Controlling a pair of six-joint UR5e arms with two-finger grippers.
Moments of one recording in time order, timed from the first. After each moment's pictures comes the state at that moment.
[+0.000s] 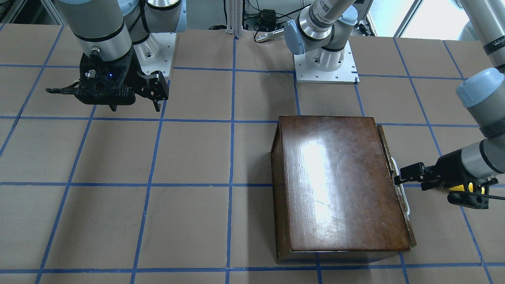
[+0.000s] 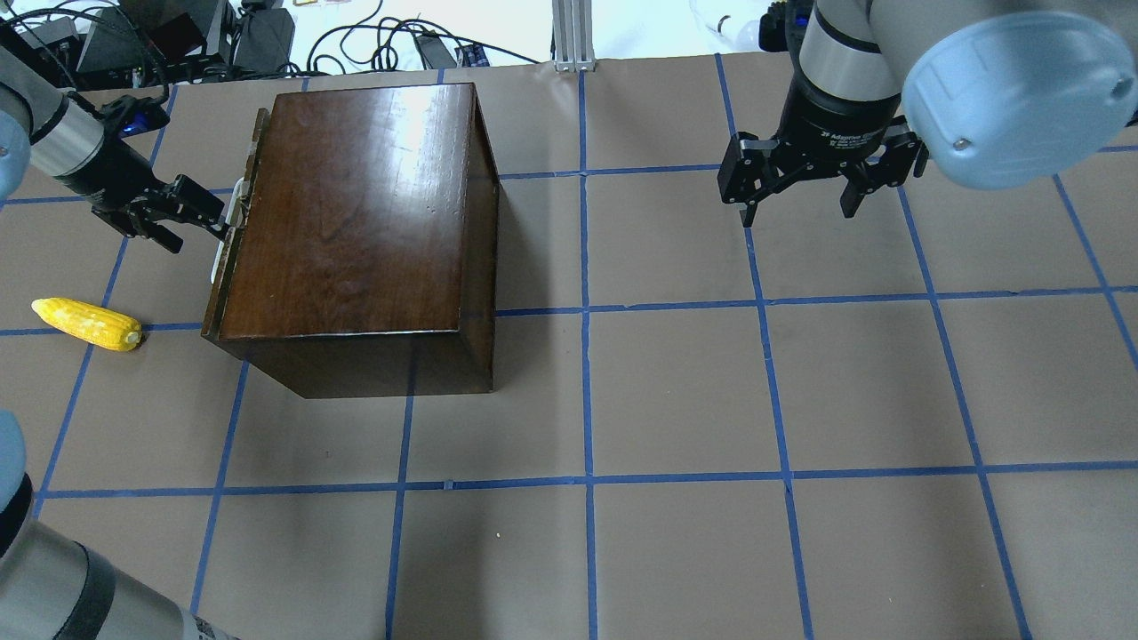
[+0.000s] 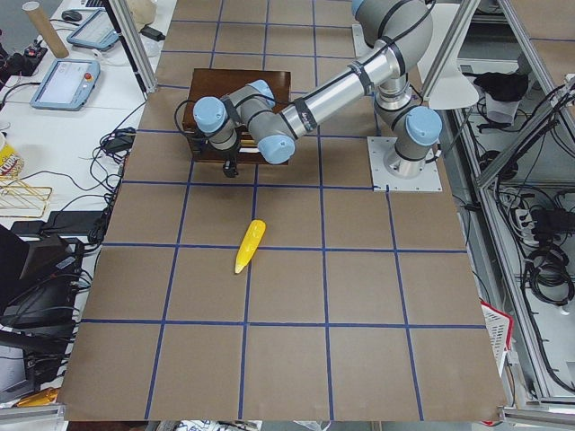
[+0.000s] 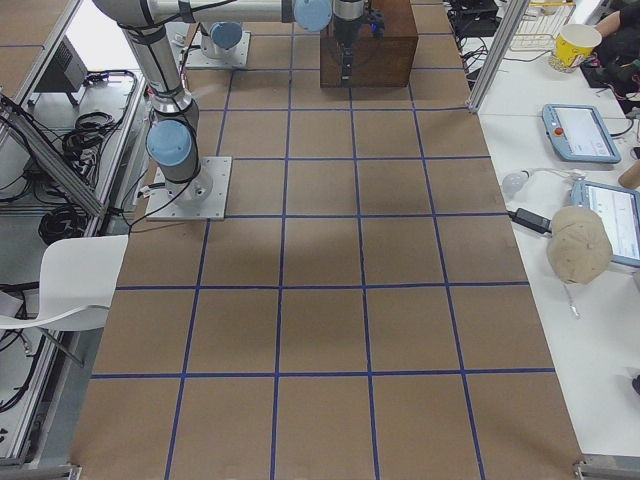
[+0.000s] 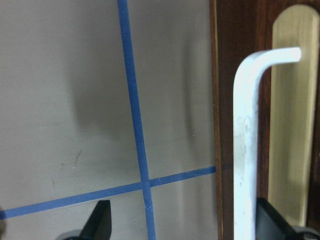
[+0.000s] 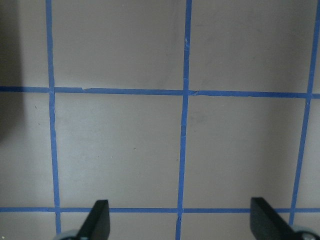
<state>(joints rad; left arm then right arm) -1.08 -1.99 -1.52 -1.40 1.38 0.59 1.66 -1.53 1.57 -1.60 -1.60 0.06</state>
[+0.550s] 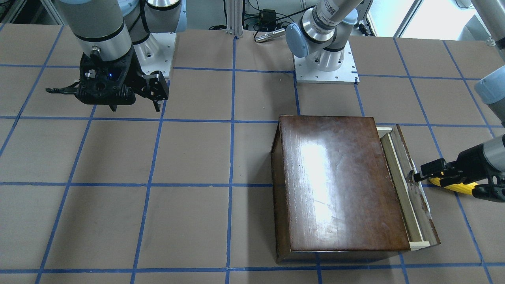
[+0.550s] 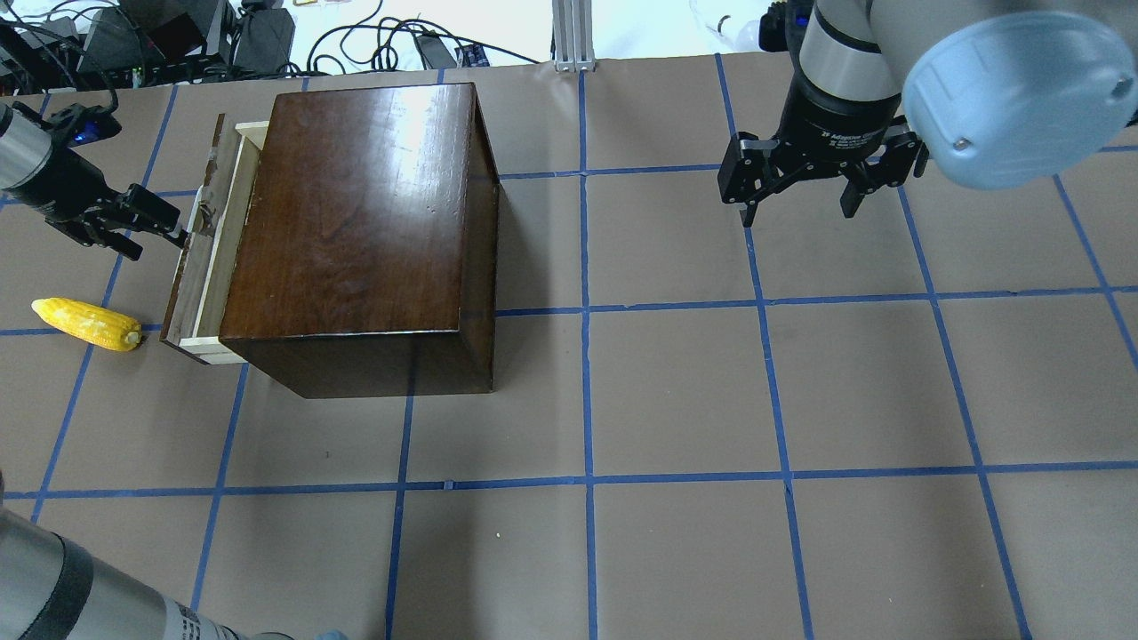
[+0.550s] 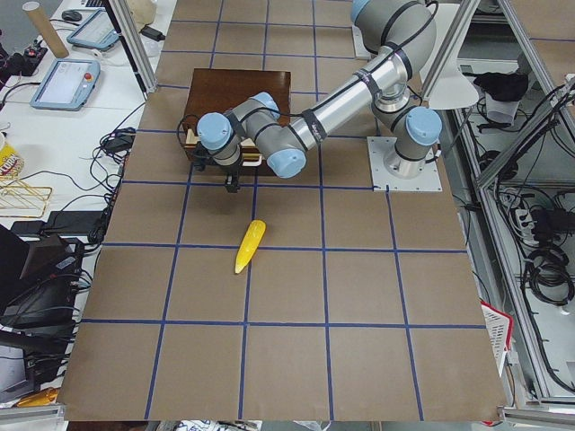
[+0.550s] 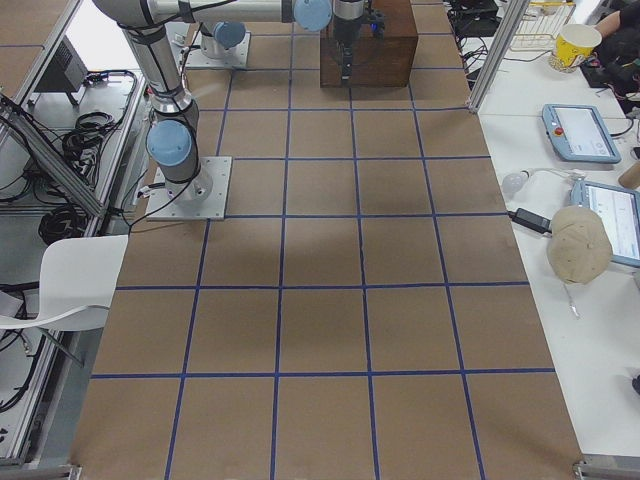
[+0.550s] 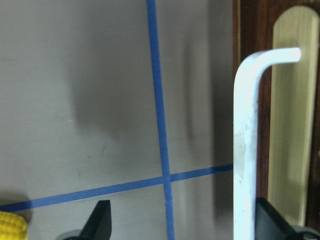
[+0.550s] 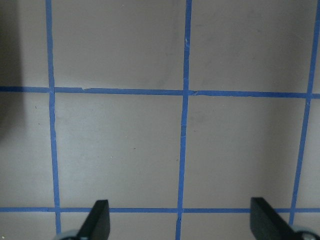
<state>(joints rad) -1.00 -1.99 -1.52 -1.39 1.38 0.66 1.66 -1.53 1.57 -1.60 -1.60 0.06</state>
